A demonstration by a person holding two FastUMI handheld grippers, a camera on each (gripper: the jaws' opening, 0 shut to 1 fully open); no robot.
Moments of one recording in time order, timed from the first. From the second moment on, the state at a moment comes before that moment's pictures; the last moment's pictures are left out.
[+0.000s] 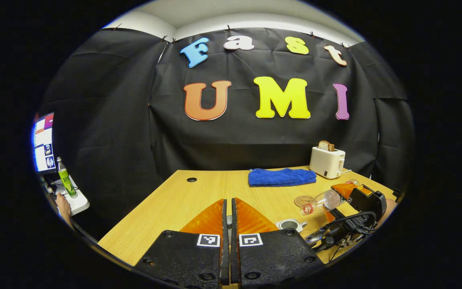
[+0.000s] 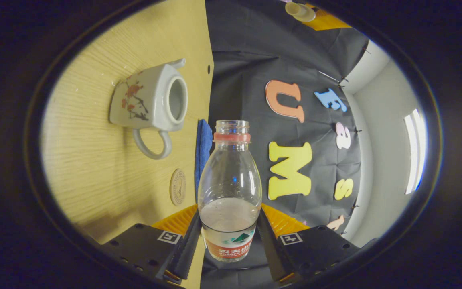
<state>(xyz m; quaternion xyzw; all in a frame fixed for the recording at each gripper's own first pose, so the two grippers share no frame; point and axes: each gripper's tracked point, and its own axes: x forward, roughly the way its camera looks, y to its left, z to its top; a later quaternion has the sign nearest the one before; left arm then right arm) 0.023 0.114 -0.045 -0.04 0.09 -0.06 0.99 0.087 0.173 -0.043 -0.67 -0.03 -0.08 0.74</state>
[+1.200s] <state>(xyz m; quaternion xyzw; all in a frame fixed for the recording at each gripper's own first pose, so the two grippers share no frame) 0.023 0.103 -0.051 -0.02 0.10 -0.07 0.99 0.071 0.187 -0.013 -0.77 -0.10 -0.11 0.62</state>
